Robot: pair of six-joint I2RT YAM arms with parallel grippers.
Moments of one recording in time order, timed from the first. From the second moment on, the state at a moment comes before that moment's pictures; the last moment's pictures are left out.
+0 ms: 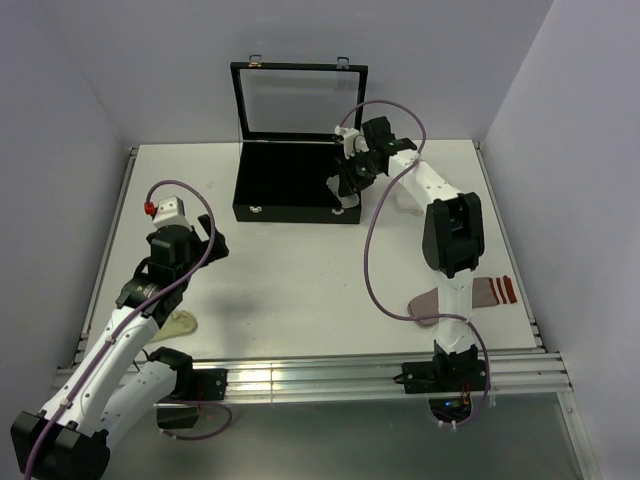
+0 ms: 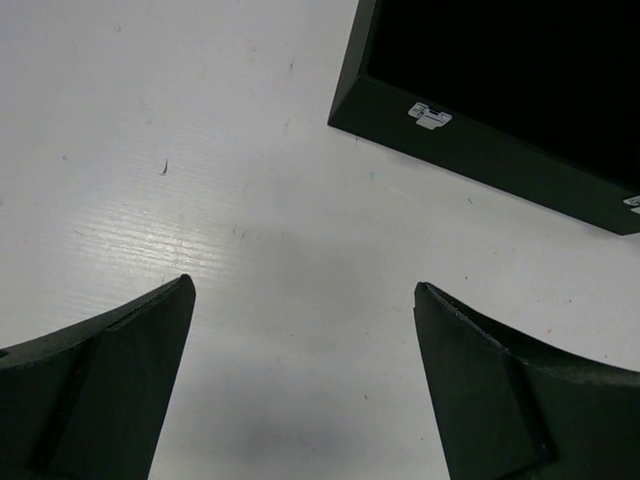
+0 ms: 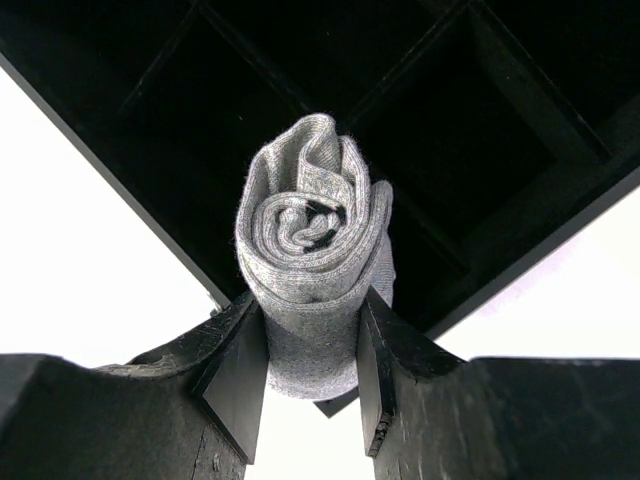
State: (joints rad) left arm -0.33 0.79 0.66 -0.36 -0.32 -0.51; right arm 0.29 2.16 1.88 -0.68 -0.44 -0.23
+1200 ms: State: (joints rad) left arm -0.33 0.82 0.66 -0.36 -0.36 -0.49; right arm 0.34 2.31 2.03 -0.83 -0.26 -0.34
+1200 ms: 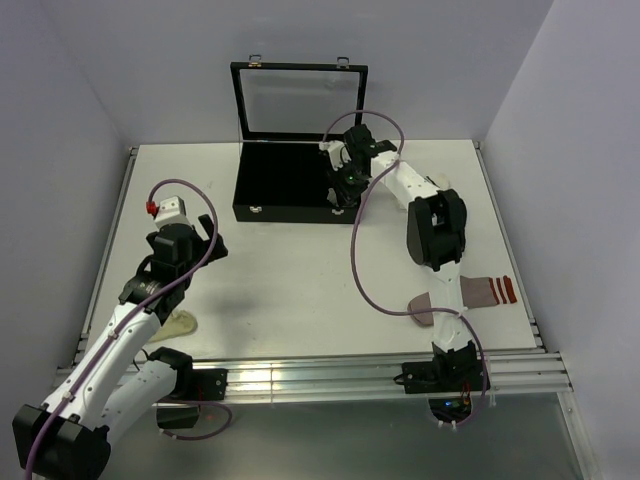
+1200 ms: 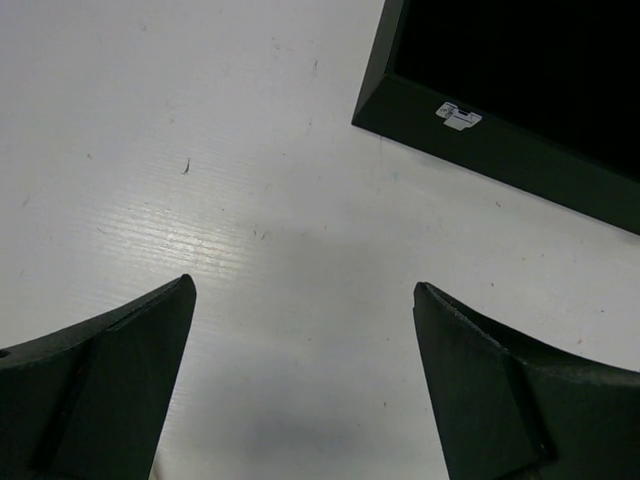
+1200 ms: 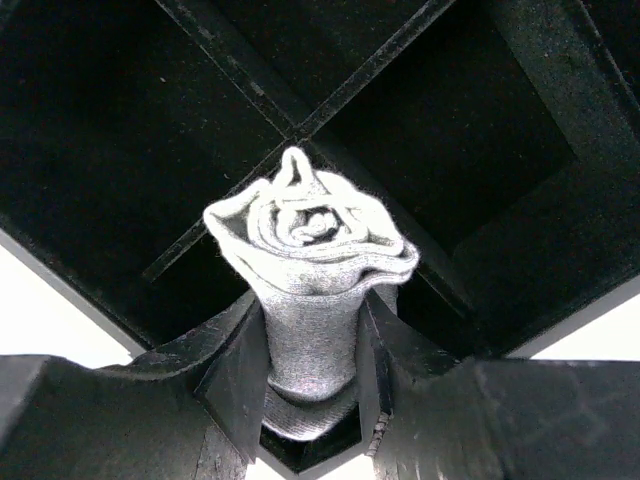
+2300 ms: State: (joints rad) left arm -0.33 0.86 0.66 -0.36 -0.37 -0.49; right arm 0.42 2.36 2.07 -0.83 -0.05 -0.30
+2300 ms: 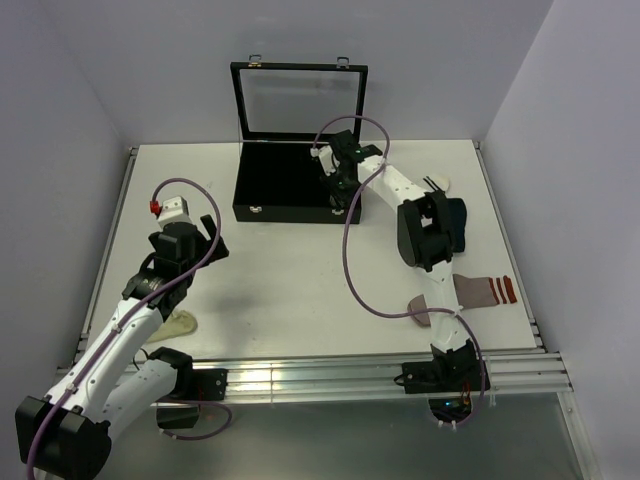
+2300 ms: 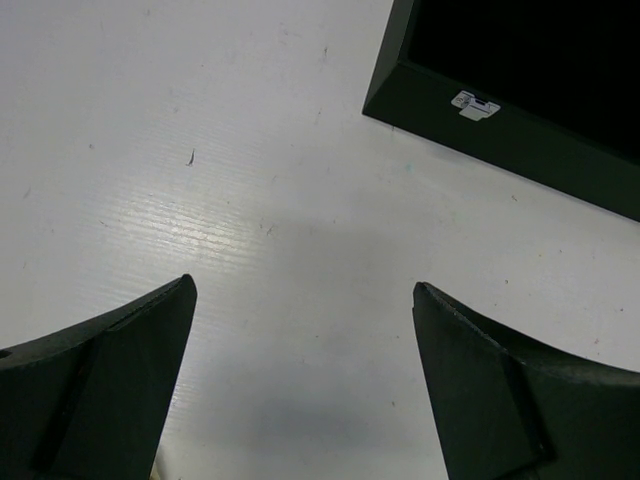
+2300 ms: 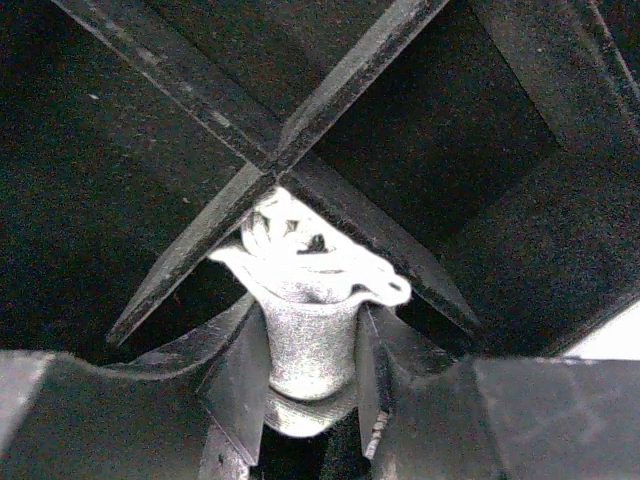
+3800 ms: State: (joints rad) left arm -0.33 0.83 0.66 -0.36 -0.39 -0.49; right arm 0.40 2.27 1.99 -0.79 -0.20 -0.21
